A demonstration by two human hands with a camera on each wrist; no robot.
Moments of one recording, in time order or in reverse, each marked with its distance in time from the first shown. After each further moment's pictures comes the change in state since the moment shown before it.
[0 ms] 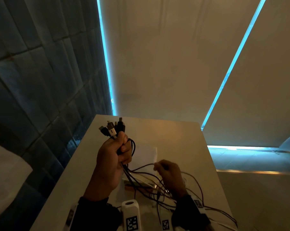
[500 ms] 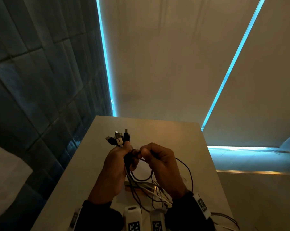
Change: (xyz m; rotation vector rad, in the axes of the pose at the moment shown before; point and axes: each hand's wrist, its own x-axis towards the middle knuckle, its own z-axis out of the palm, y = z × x) left_hand -0.006 -0.014 0.008 0.177 0.198 -0.131; right_hand -0.025 -0.127 -0.012 0.520 -0.180 -0.390
